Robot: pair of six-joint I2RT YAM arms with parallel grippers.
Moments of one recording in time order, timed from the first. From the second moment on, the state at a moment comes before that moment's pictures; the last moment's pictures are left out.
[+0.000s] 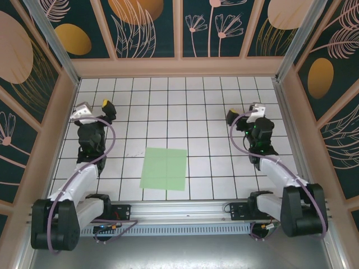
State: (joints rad) left arm -0.06 1.03 0.45 0.63 -0.23 -0.37; right arm 0.16 1.10 0.46 0.45 -0.05 0.23
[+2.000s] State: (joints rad) left arm -0.06 1.04 0.48 0.09 0.37 -0.72; right arm 0.64 1.85 1.03 -0.07 -0.30 0.32
